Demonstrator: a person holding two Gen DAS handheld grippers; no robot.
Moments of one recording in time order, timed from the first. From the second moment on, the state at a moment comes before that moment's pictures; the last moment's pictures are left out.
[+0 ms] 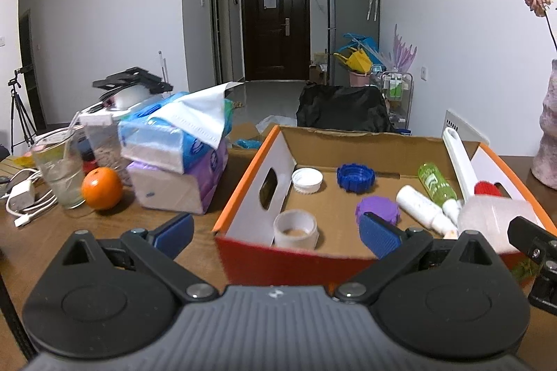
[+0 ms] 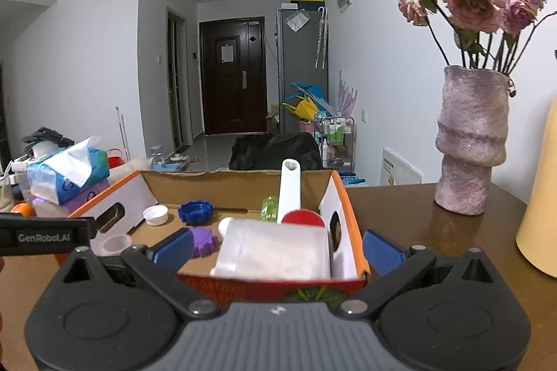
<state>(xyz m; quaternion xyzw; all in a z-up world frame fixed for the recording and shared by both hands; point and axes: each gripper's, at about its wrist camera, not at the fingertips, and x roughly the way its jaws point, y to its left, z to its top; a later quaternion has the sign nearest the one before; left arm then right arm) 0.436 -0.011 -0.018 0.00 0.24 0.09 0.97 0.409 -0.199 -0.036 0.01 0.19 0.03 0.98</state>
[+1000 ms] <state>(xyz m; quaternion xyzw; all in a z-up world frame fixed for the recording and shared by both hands) 0.269 -0.013 -0.010 0.01 0.24 0.08 0.97 0.241 -0.200 -0.023 0.01 0.18 0.04 0.98</state>
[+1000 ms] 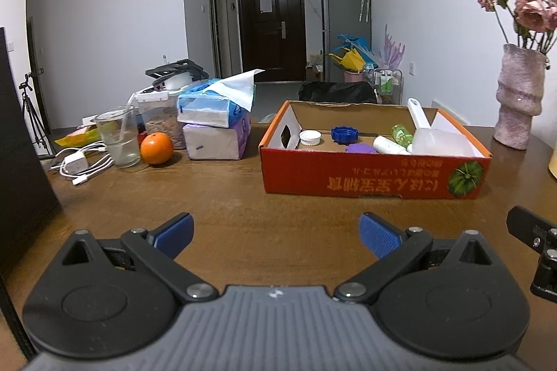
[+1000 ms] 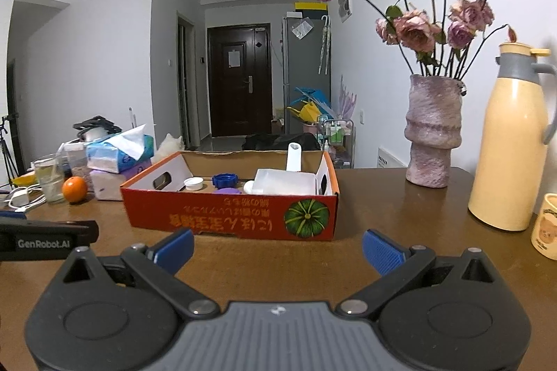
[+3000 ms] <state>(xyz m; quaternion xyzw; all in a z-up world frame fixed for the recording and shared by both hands) 0.069 -0.027 -0.003 0.00 0.20 0.08 0.98 0.046 -0.217 -0.017 -0.01 0.15 0.04 0.99</state>
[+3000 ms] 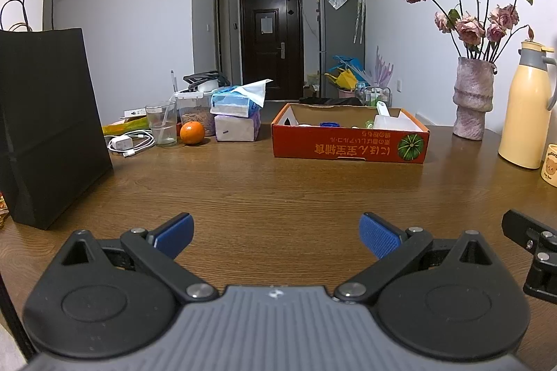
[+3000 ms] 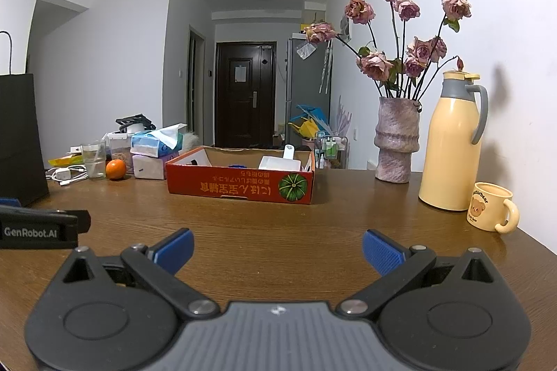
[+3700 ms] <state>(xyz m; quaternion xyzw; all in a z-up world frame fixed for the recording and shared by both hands) 0.067 -0.024 -0.004 0.00 0.20 0.08 0.98 0.045 -0.216 -0.016 -0.01 0.15 0.04 0.99</state>
